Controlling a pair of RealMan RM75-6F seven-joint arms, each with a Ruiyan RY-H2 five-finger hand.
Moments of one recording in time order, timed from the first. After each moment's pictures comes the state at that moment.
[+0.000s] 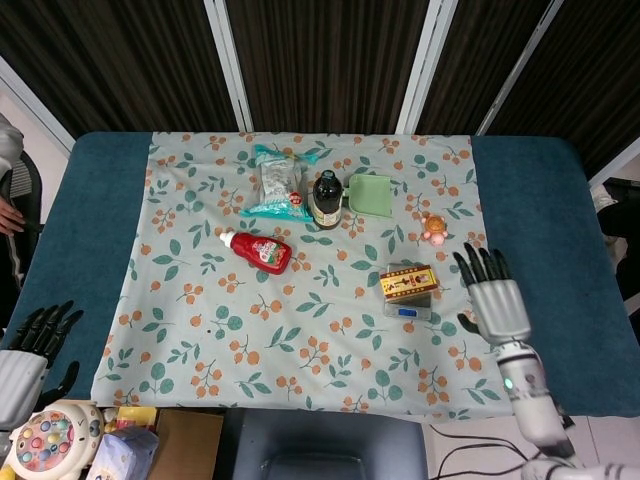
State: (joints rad) left arm -0.10 -1.05 0.05 -1.54 1.72 1.56 -0.09; right arm 0.46 -1.27 -0.04 -1.81 -1.14 1.47 -0.59
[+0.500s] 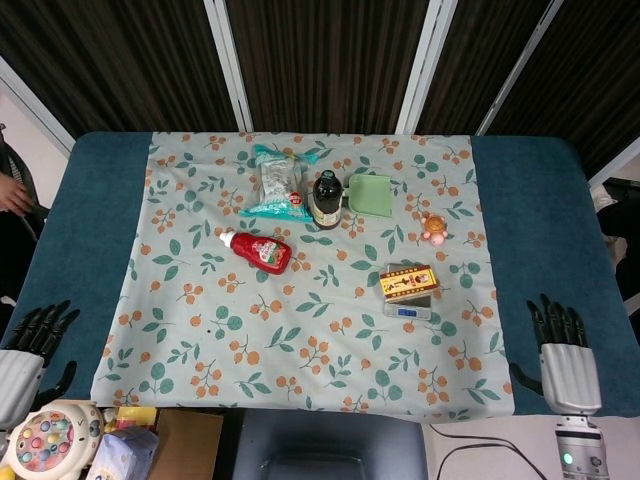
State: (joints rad) left arm -0.10 -1.04 0.05 -1.54 1.71 1.56 -0.11; right arm 0.15 -1.31 -0.13 -1.67 -1.33 1.69 -0.35
